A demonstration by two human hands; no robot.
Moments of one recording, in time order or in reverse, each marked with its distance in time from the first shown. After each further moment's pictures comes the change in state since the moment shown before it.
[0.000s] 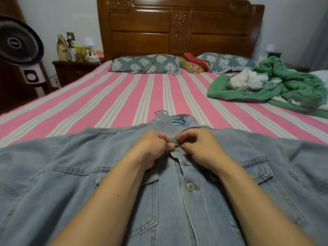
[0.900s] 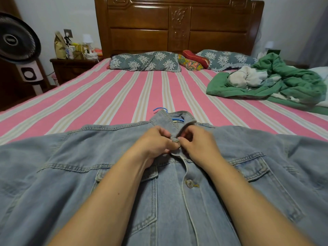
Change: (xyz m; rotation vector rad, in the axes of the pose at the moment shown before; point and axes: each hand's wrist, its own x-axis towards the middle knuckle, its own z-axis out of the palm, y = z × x) left_hand -0.006 0.001 0.002 -0.070 -0.015 0.024; right_hand 0.007 0.013 0.010 -0.346 0.199 -0.134
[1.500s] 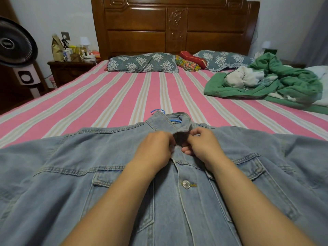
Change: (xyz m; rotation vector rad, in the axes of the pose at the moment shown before) left_hand -0.002 -0.007 0.007 1.047 0.176 0.461; right_hand 0.006 0.008 0.000 0.630 -0.044 0.465
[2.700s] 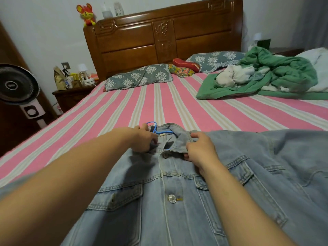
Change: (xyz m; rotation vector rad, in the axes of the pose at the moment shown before) left_hand 0.101 -0.016 -0.032 0.688 -0.633 0.066; right_hand 0.021 0.013 -0.026 0.023 0.116 0.086
